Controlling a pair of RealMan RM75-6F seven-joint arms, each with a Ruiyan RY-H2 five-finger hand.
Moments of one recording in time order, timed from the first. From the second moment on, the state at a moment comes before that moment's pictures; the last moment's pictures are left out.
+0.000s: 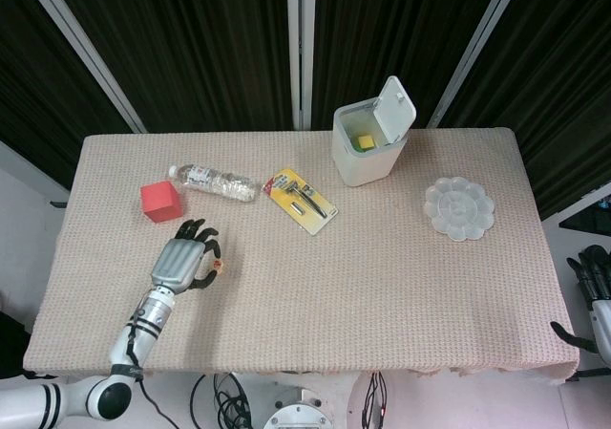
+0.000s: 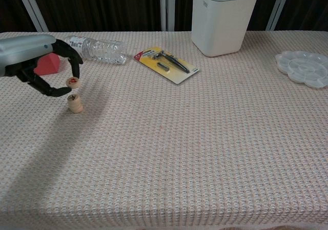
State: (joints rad) left arm -0.59 -1.42 -0.12 -1.78 1.02 1.10 0.46; right arm 0.00 -1.06 0.02 -1.44 -1.52 1.49 0.19
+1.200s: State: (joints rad) left arm -0.57 -1.50 -0.11 -1.60 1.10 1.06 0.29; right arm 0.00 -1.06 0.02 -1.45 -1.51 1.48 0.17
